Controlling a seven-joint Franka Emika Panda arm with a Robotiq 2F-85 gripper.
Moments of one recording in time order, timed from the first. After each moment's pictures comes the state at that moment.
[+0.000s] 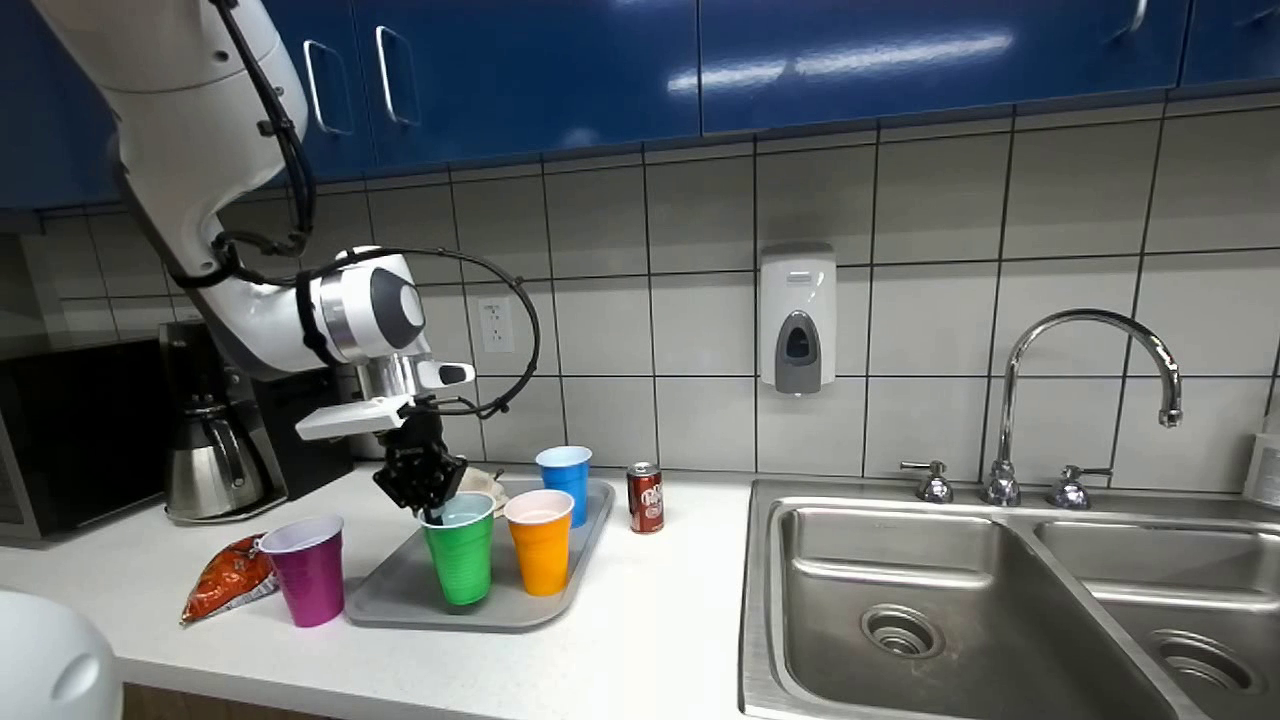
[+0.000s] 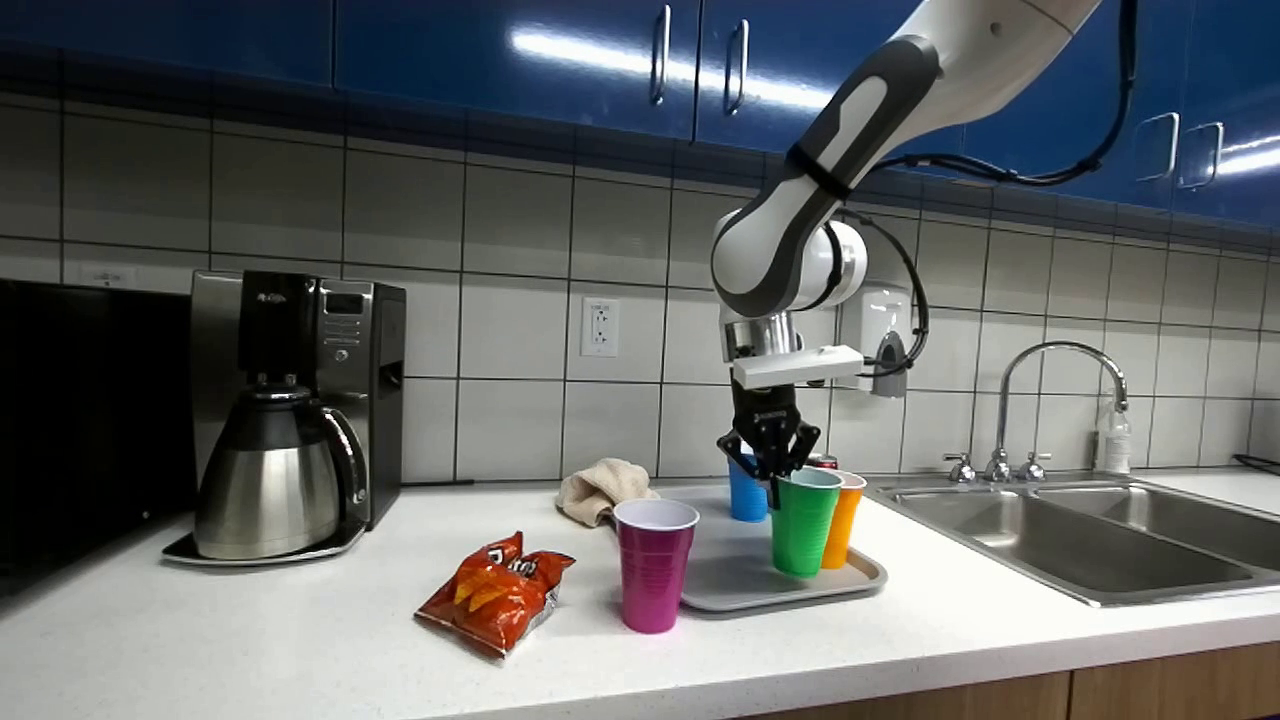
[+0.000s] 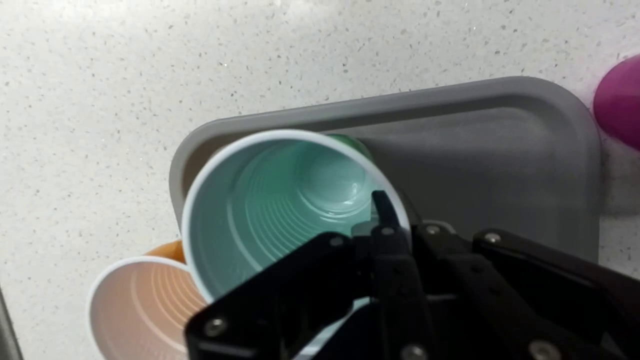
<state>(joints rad) 0.15 0.17 0.12 -2.22 -0.20 2.27 0.41</state>
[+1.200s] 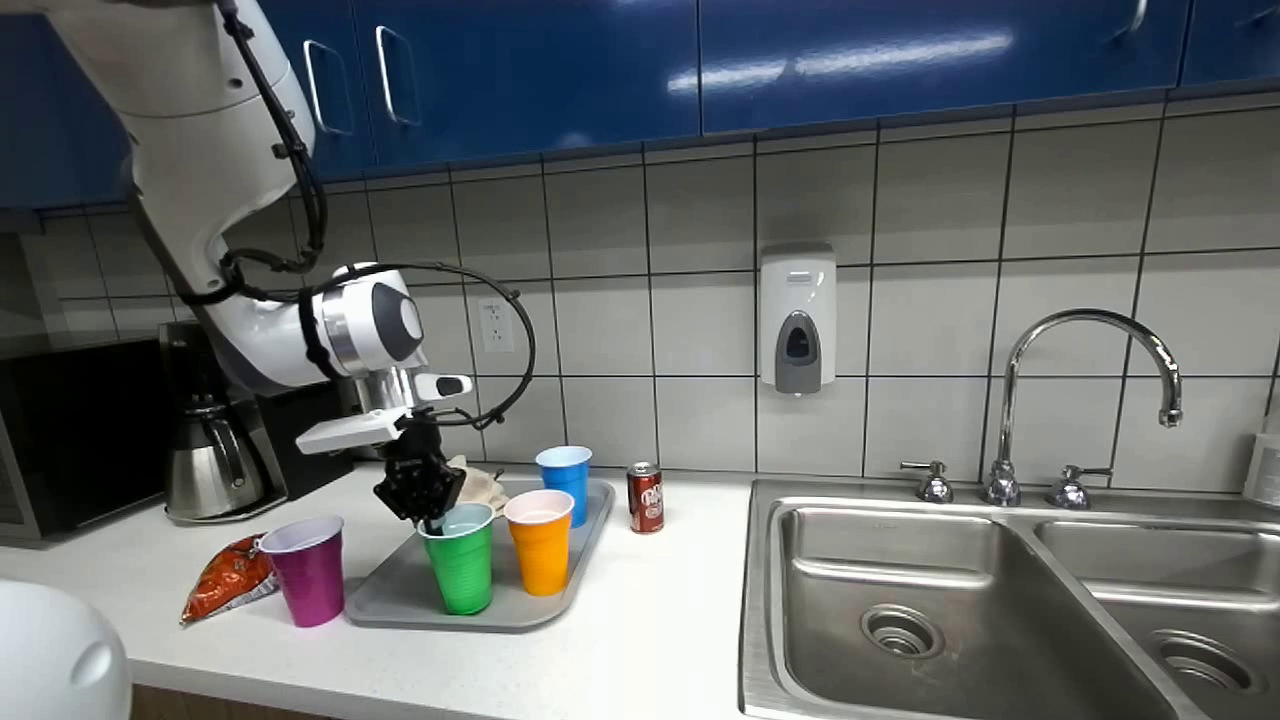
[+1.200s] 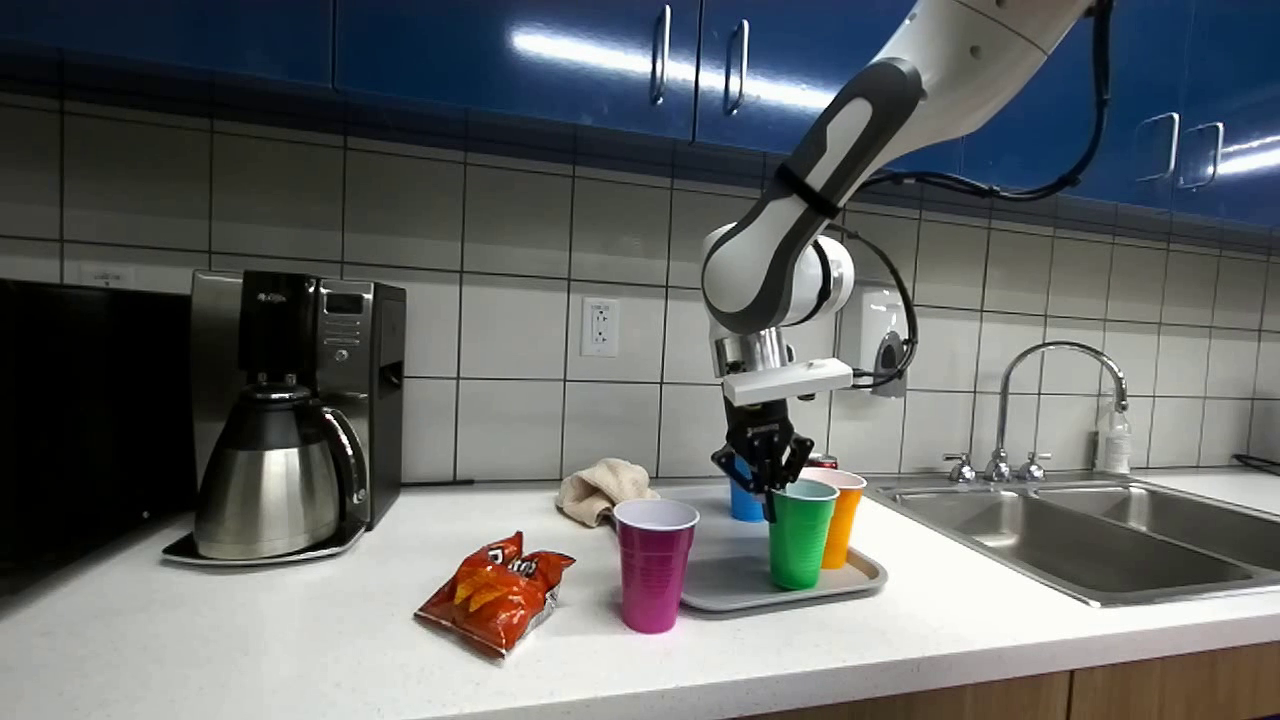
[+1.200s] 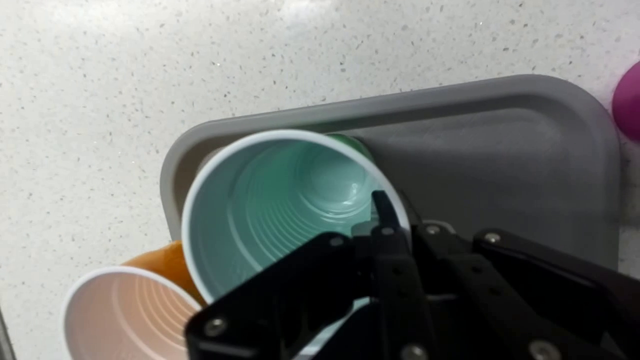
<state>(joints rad) 0.19 0.22 0.09 -2.19 -0.24 2.27 0.46</state>
